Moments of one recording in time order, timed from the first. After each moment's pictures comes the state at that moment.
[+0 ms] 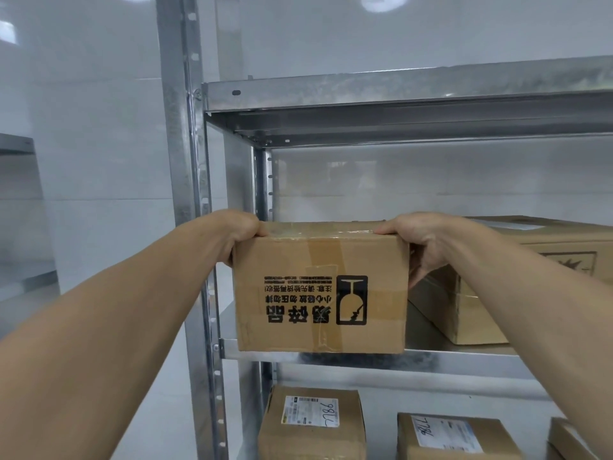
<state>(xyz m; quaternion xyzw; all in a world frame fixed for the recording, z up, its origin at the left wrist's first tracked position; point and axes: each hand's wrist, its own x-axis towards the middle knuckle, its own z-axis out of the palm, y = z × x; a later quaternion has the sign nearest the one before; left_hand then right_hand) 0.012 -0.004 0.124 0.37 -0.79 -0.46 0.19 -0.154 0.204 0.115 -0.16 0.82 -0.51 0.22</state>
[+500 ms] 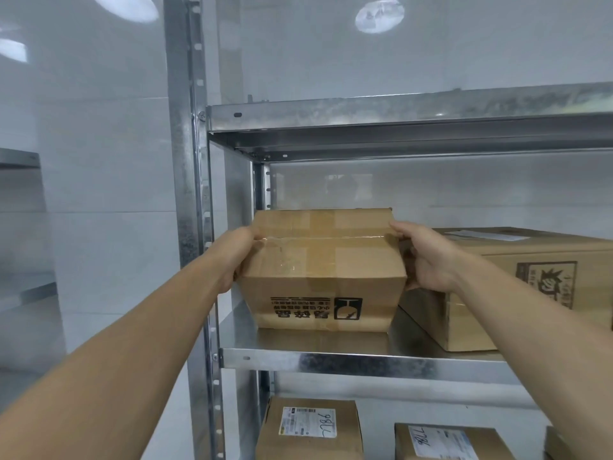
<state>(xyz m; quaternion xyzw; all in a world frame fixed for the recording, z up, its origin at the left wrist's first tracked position) 0.020 -0.003 0.097 0.28 -0.72 -0.56 0.29 -0.160 0.224 0.092 -0.22 0.69 -0.66 0.20</state>
